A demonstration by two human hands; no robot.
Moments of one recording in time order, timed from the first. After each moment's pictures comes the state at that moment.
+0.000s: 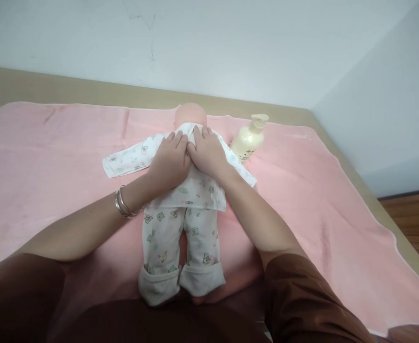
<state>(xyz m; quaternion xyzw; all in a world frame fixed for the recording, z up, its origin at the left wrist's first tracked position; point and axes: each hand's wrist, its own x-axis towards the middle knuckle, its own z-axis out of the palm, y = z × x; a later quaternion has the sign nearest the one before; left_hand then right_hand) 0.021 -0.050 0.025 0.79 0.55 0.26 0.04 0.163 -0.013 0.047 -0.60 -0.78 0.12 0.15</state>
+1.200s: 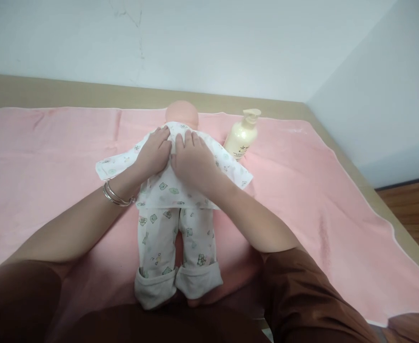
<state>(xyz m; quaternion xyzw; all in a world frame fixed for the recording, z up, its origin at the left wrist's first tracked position) -0.003 -0.004 0.023 0.77 0.57 0.25 0.14 0.148 -0.058 0.056 -0.53 -0.85 0.00 0.09</state>
